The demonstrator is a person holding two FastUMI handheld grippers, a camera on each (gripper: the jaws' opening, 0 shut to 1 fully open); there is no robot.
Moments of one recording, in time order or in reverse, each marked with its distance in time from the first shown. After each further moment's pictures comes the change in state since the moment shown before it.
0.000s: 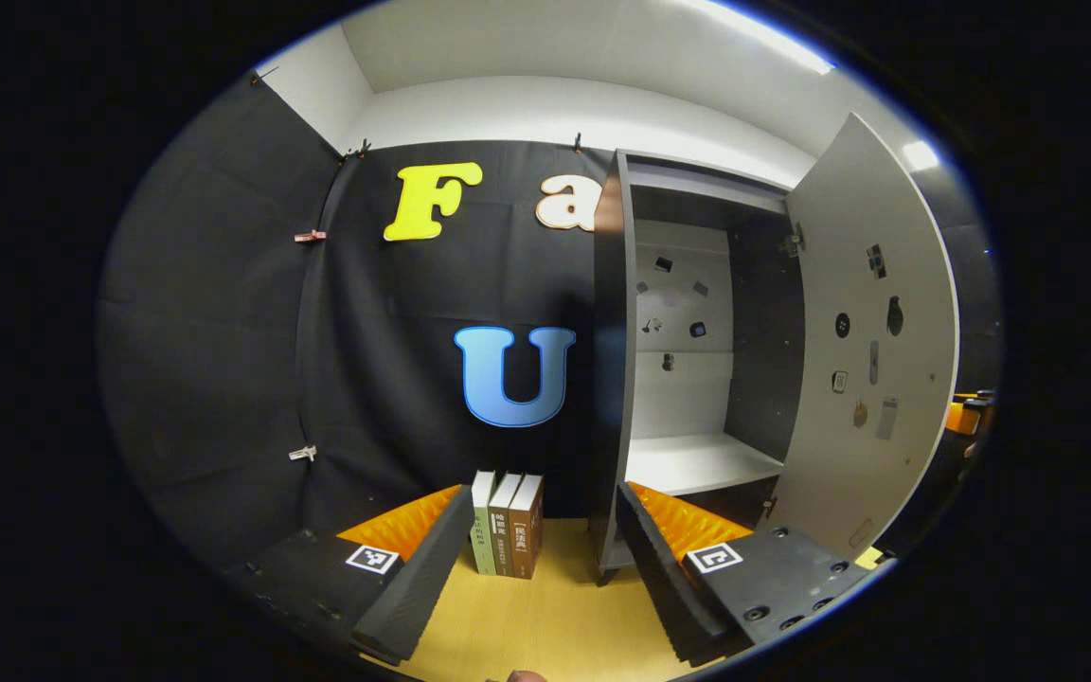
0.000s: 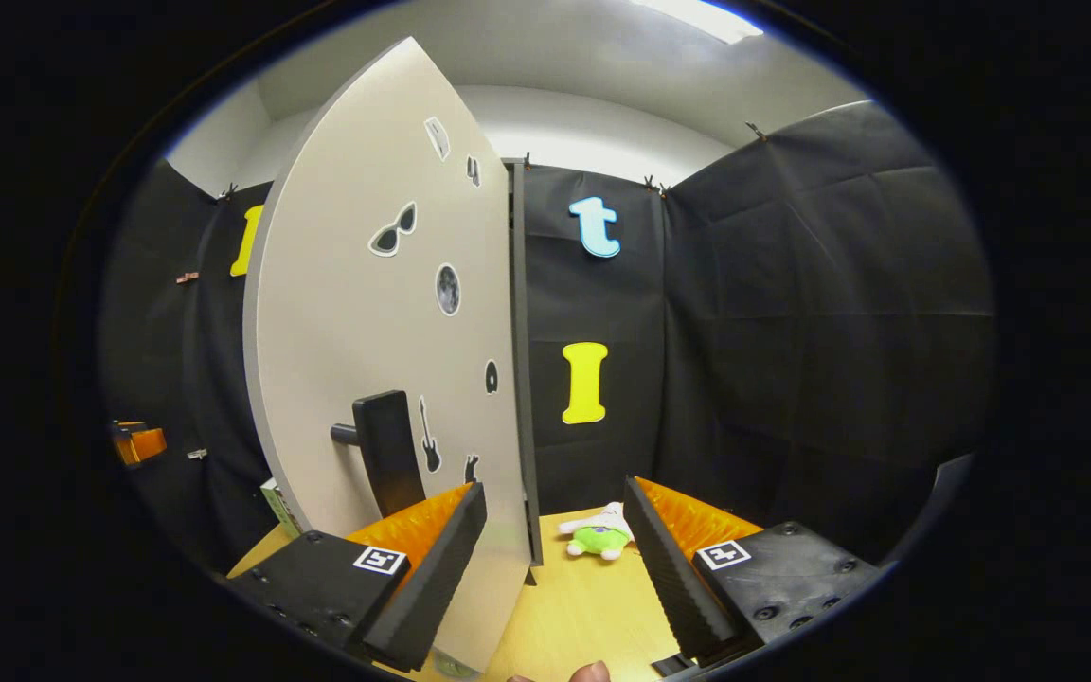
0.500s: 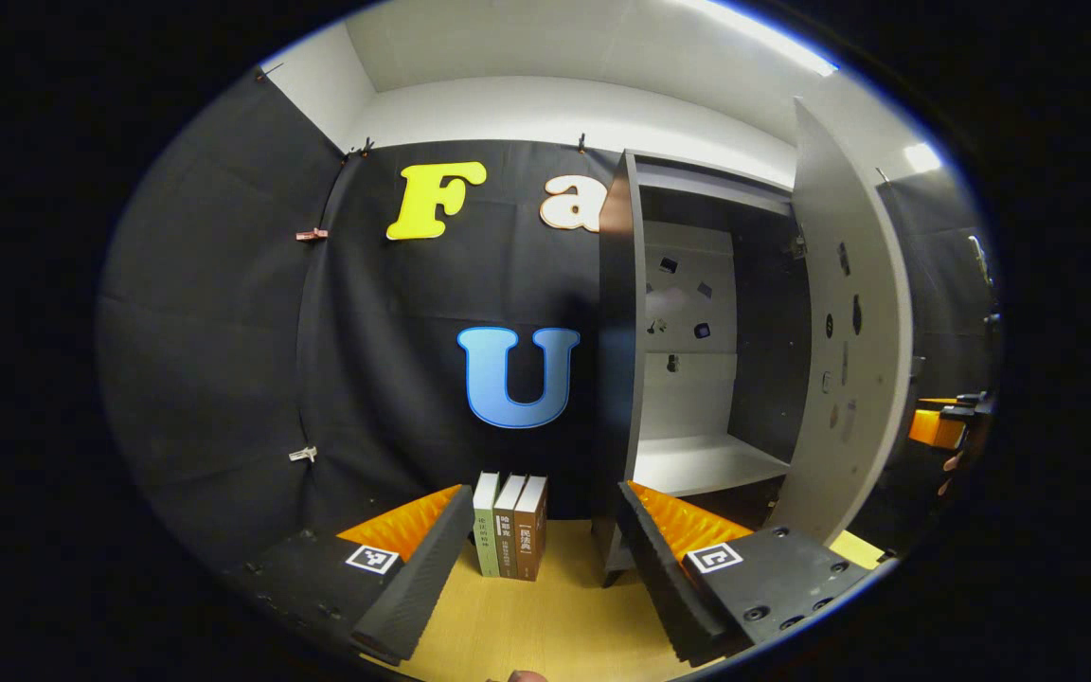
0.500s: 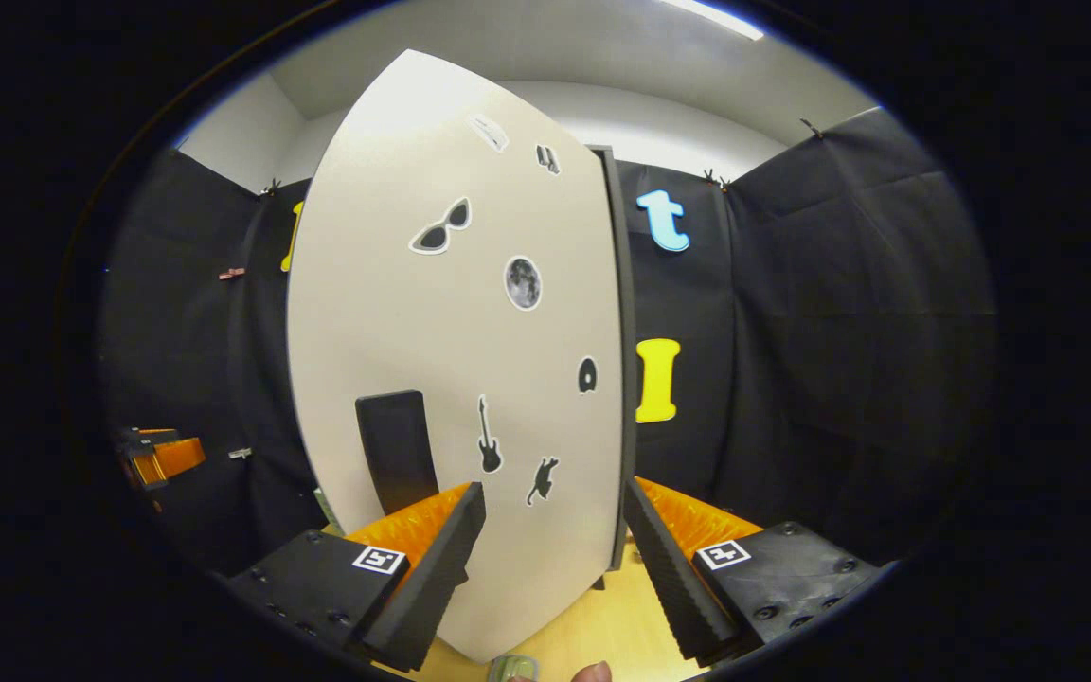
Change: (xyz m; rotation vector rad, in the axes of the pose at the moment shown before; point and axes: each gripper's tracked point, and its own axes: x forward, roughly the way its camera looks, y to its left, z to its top) left arm 0.005 0.011 0.000 -0.002 -0.007 -0.002; right arm 0.022 0.126 -0.015 0.018 0.033 0.195
